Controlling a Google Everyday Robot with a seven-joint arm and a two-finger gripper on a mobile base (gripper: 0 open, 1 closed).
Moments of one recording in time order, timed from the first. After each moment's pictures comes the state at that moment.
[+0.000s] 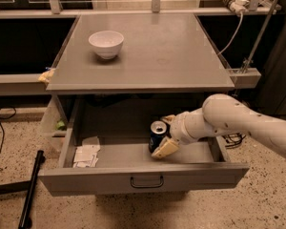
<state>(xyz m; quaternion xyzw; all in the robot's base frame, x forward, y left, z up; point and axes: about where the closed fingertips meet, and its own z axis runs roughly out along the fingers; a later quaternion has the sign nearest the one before) 0.577 -0.078 0.659 -0.59 0.73 0.13 0.34</state>
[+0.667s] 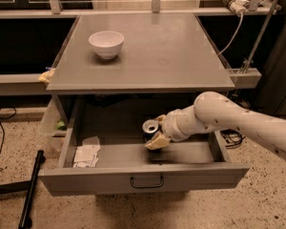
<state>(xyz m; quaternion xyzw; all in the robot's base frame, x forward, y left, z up) 0.593 -0.049 0.654 -0.59 0.71 0.16 0.35</state>
